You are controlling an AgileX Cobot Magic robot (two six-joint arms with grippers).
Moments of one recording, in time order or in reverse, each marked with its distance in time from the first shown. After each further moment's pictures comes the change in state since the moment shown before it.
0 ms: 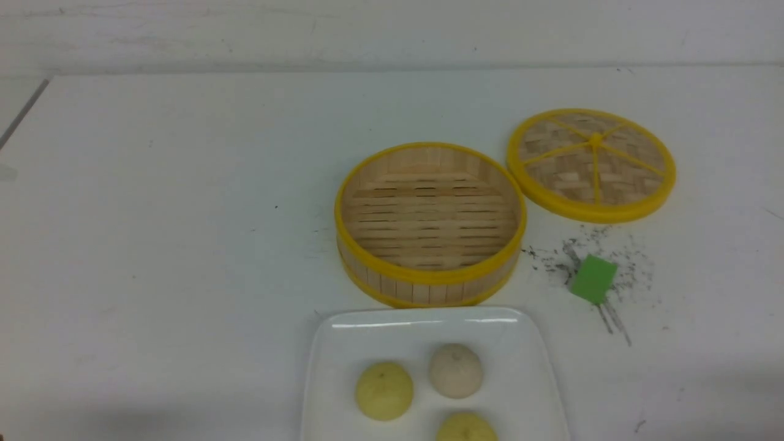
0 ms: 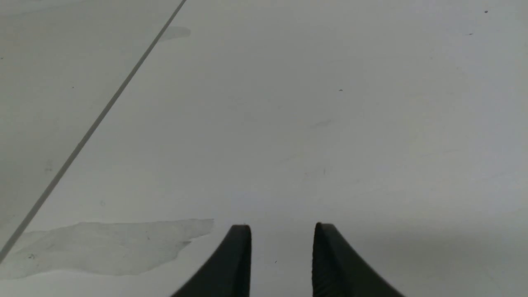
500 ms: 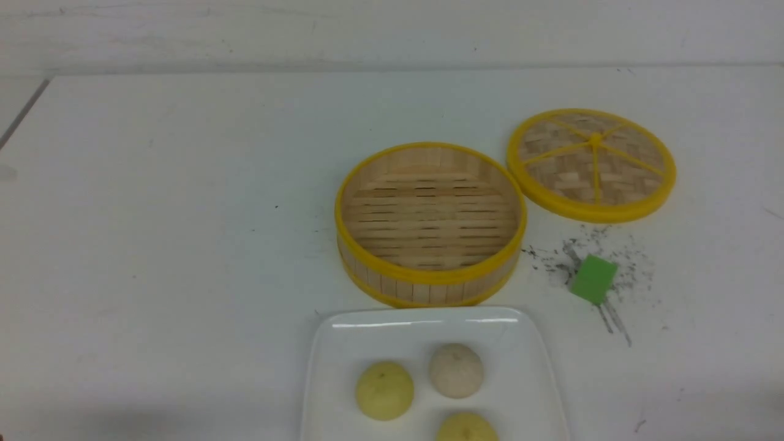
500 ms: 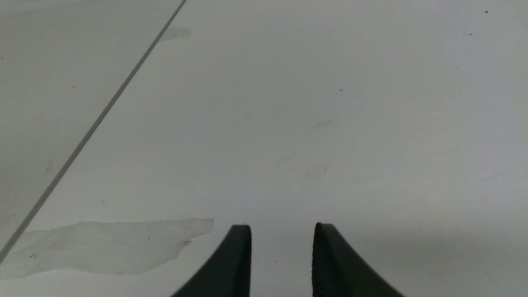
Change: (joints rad) right arm -0.131 -0.001 0.019 0.002 0.068 -0.006; left arm 0.000 0.000 0.000 0.000 0.000 0.000
